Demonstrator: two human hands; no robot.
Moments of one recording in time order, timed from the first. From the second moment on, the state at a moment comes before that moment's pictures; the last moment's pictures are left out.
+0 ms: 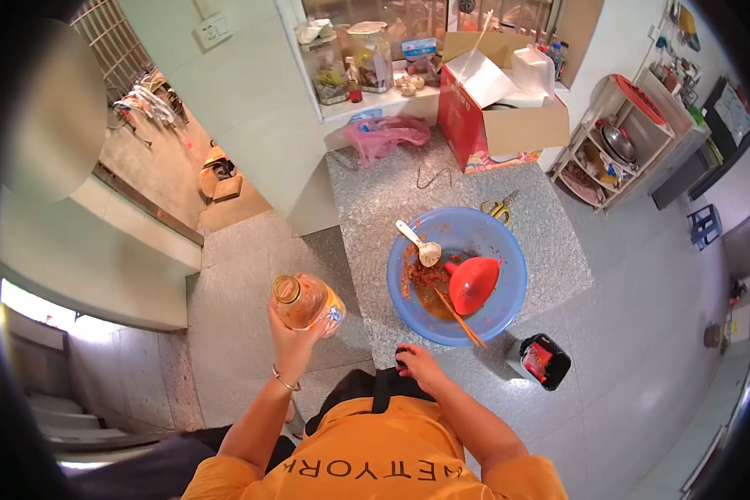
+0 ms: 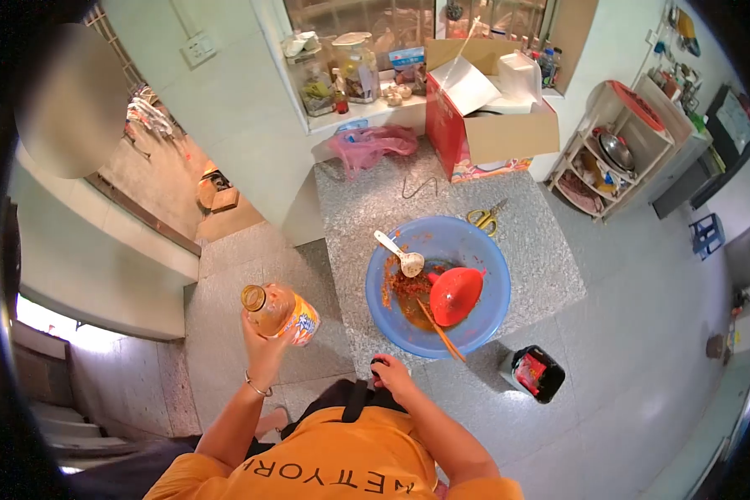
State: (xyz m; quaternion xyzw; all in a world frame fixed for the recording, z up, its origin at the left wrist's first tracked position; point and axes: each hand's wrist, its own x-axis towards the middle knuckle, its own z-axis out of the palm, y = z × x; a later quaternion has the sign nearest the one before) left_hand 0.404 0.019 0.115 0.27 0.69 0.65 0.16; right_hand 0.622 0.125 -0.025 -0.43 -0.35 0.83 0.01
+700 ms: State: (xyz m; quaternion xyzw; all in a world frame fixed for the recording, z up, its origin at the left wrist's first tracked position) left_hand 0.200 0.139 0.075 0.48 0.57 0.55 0.38; right_hand 0.496 0.091 -0.125 -0.81 -0.48 0.29 0.15
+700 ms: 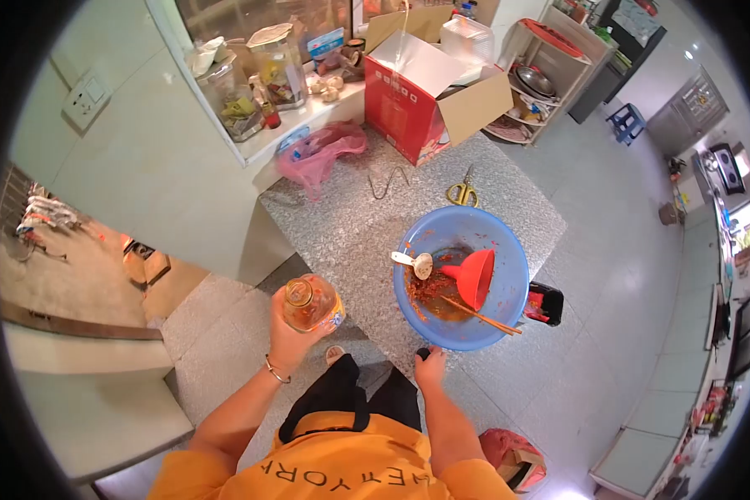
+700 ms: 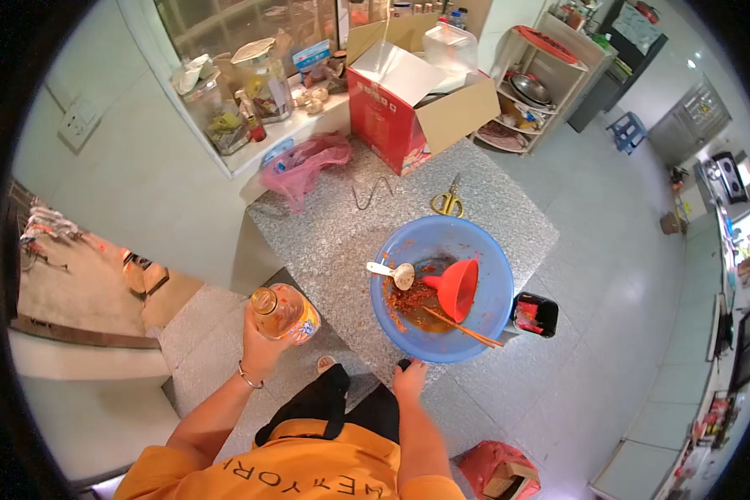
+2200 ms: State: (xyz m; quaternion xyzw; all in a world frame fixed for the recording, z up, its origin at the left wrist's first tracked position) left_hand 0.200 0.381 -0.045 0.67 0.45 0.27 0.52; right_hand 0.415 0.232 0.101 -0.44 0.20 0.65 0.59
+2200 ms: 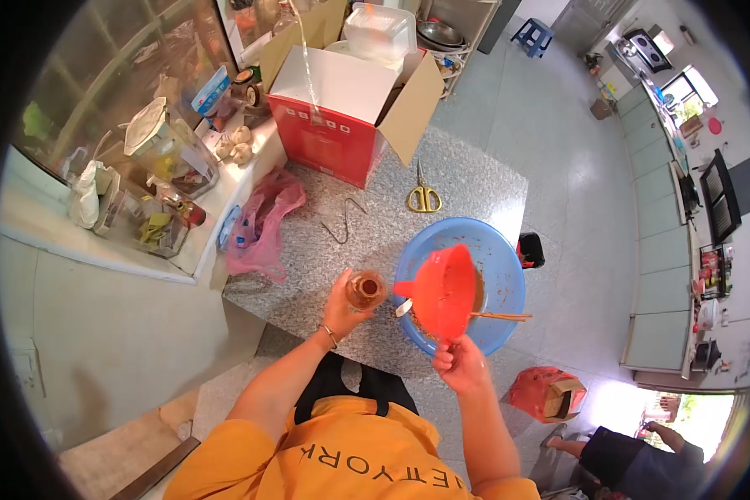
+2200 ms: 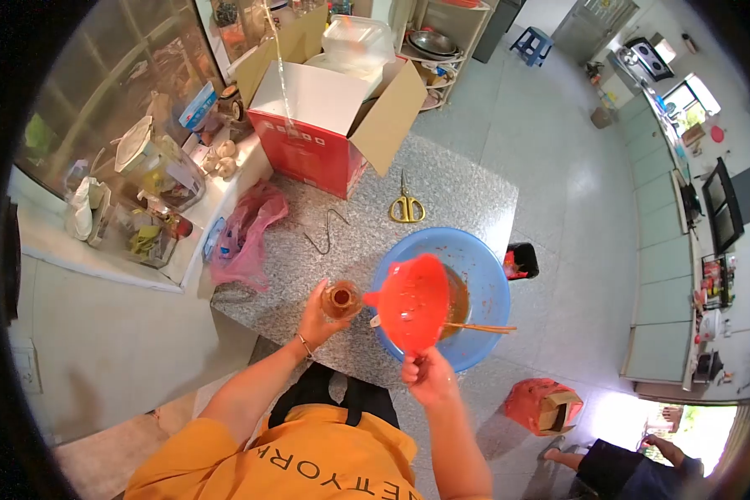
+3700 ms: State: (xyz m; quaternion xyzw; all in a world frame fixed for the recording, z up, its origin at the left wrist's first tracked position) left_hand 0.221 0.301 -0.019 0.71 0.38 -0.03 0.59; right_hand 0.498 0.169 -0.010 -0.83 -0.15 0.27 0.46
